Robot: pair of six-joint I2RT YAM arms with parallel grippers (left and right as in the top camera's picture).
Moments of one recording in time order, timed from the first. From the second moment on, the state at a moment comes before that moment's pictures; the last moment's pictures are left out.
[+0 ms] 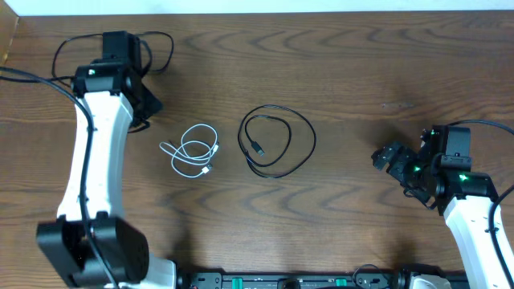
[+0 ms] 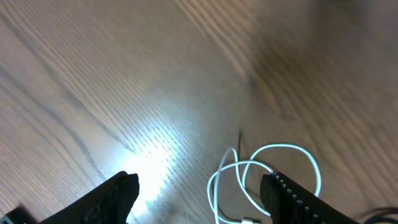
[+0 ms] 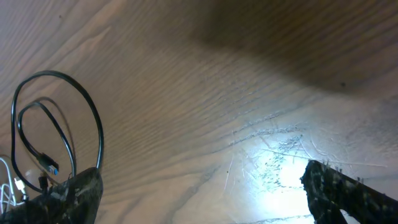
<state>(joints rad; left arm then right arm) 0.08 1.67 1.55 -1.20 -0.28 -0.64 -0.08 1.14 0.71 -0.69 -0.23 0.58</state>
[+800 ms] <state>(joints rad) 0.19 2.10 1.55 -1.19 0.09 -0.39 -0.08 1.14 0.71 -0.70 -0.23 0.58</state>
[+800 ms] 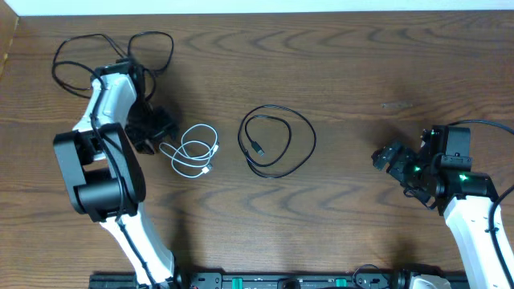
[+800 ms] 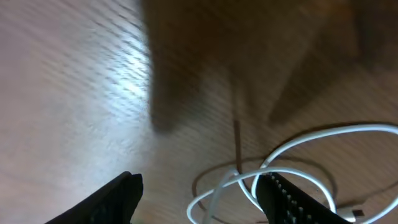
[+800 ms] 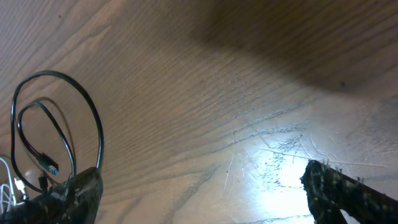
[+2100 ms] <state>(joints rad) 0.21 2.12 1.55 -1.19 0.32 -0.30 -0.08 1.14 0.71 -0.70 -0.23 0.58</state>
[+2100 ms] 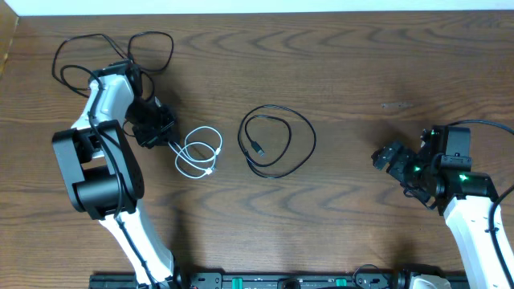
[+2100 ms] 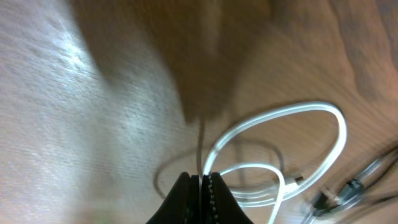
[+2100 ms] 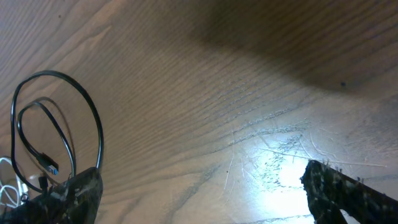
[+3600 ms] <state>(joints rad) 0.21 1.35 1.79 -1.11 0.20 -0.48 -0.08 1.14 0.71 -0.70 -0.23 0.58</state>
